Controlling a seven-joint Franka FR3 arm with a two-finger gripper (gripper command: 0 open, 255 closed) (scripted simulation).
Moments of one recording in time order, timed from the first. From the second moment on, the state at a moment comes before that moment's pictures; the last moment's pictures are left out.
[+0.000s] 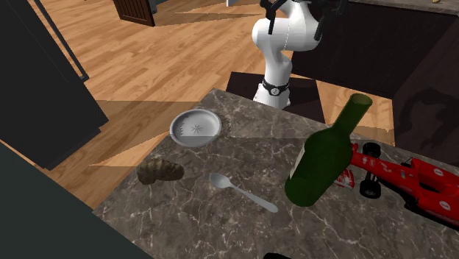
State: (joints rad) arm 0.02 -0.75 -0.03 -2.29 -0.07 1.71 0.02
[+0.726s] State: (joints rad) arm -0.08 -0.43 -0.03 -2.18 -0.10 1.87 0.24
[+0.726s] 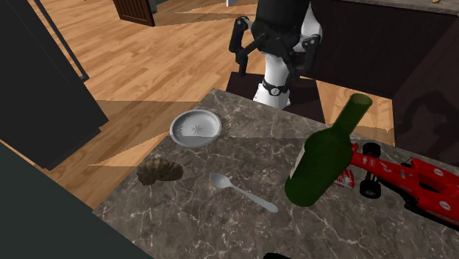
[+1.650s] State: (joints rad) arm -0.20 0.03 -0.10 -1.93 -0.12 1.99 0.55
